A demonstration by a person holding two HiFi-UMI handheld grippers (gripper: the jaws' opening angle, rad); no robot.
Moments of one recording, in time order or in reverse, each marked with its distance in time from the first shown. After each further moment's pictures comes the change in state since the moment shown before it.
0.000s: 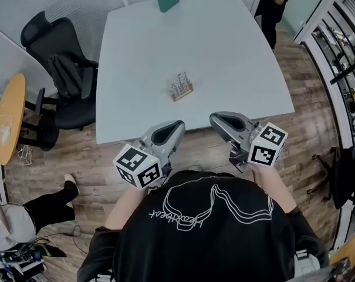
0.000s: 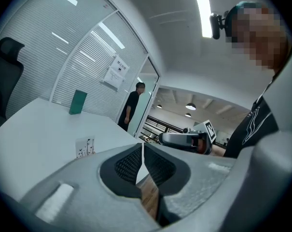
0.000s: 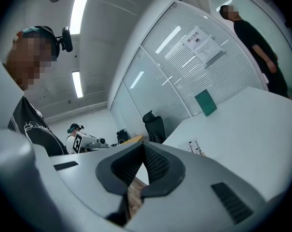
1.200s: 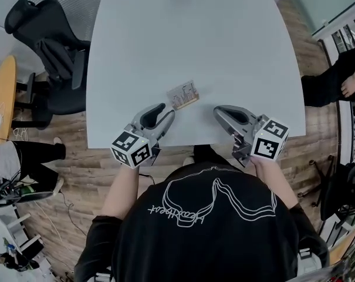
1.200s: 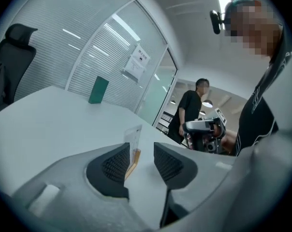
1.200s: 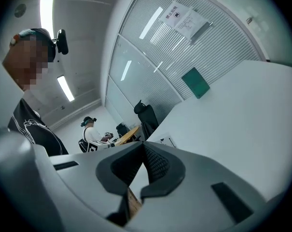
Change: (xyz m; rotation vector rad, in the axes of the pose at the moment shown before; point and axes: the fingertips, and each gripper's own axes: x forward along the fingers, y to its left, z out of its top) left arm 0.074 0.176 -0.047 -0.077 0.067 0.133; right arm 0.061 -0.146 -0.006 0.167 0.141 0.013
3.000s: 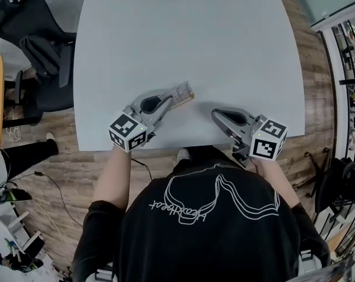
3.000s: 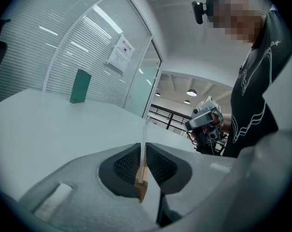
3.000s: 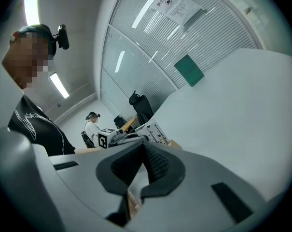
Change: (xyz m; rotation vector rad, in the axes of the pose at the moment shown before) left arm 0.054 0.037 -0.013 0.162 0.064 -0.158; right arm 0.012 -0.039 -0.030 0.054 0.124 -0.033
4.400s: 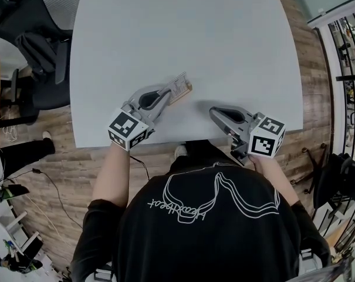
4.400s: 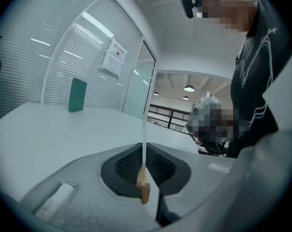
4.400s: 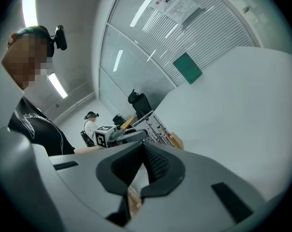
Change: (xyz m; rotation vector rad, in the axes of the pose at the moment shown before) left arm 0.002 -0.009 0.007 0.104 -0.010 0.024; right arm -0.004 0.001 -0.013 0.022 0.017 -0.014
